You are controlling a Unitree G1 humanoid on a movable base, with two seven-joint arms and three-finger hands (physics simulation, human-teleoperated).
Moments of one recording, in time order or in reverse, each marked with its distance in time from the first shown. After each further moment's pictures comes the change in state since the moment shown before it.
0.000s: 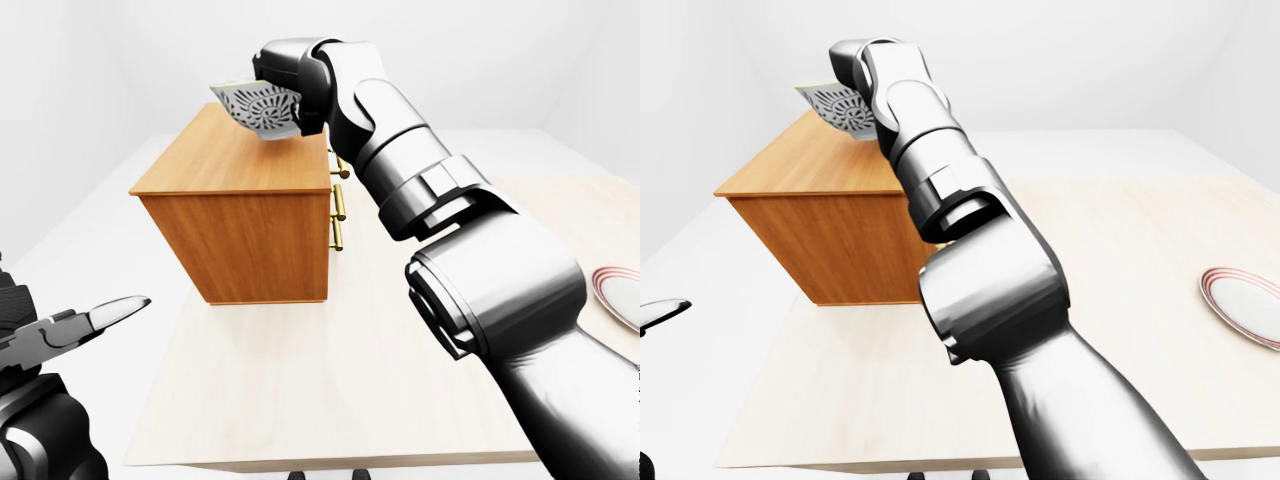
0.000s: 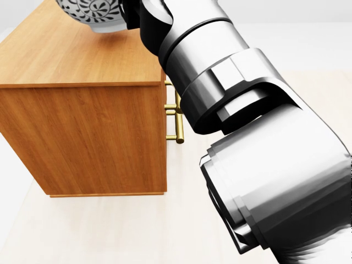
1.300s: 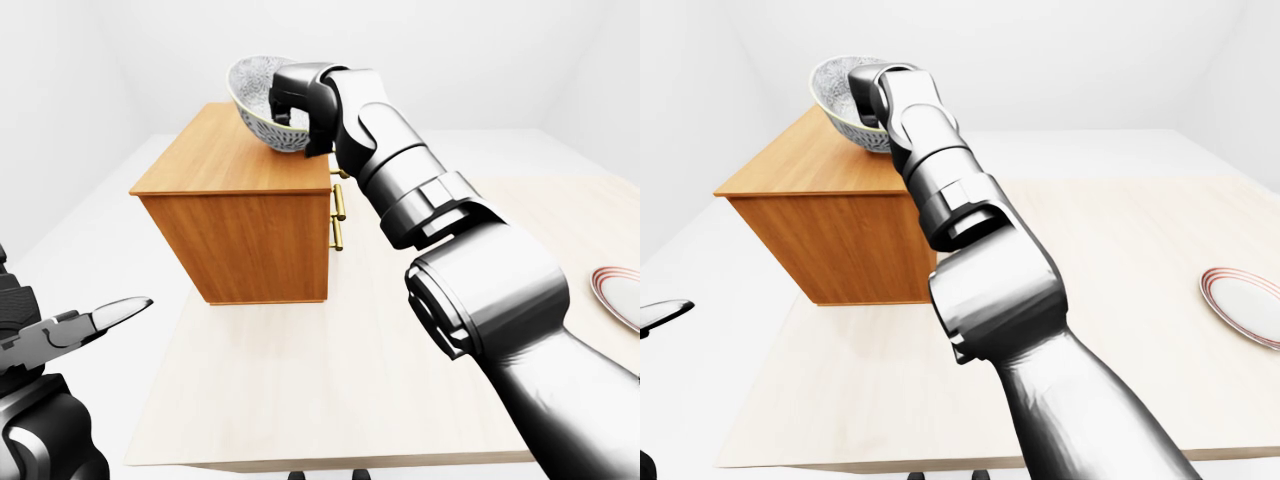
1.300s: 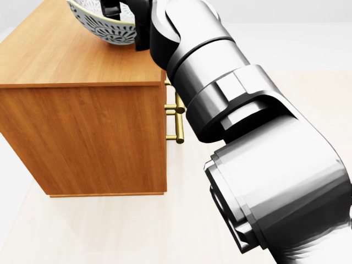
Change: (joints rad) left arm 0.007 -0.005 -0.004 0.005 -0.001 0.000 -0.002; right arm 0.069 0.000 -0.024 -0.018 -0.038 0.000 -0.004
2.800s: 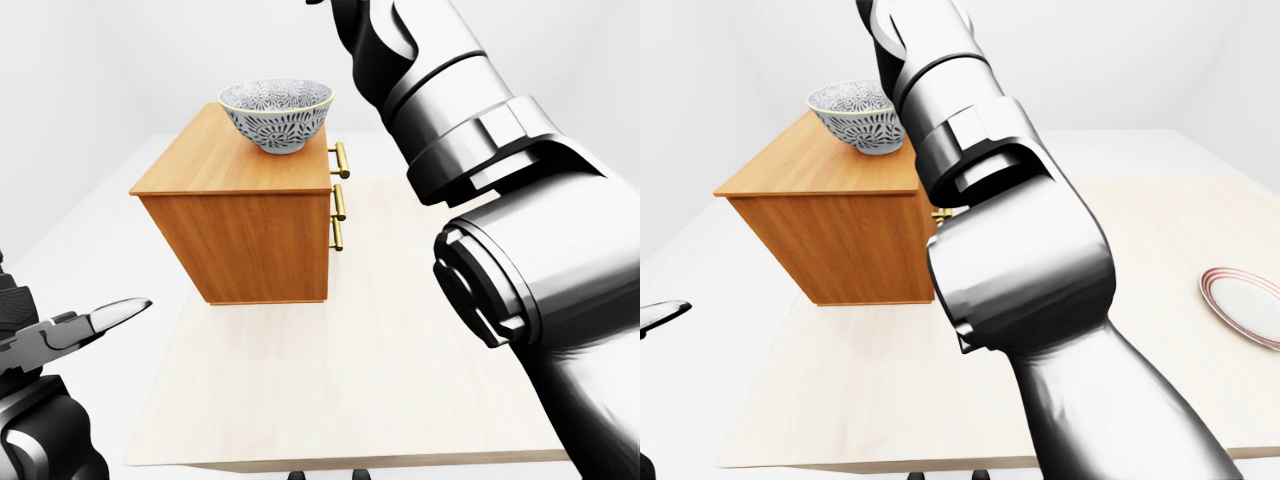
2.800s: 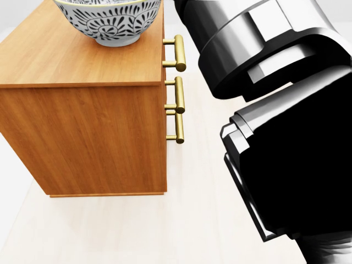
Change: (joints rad) left arm 0.001 -0.001 0.001 -0.013 -0.003 0.000 0.002; right arm -0.195 -0.078 -0.016 0.021 -0.011 0.000 -0.880
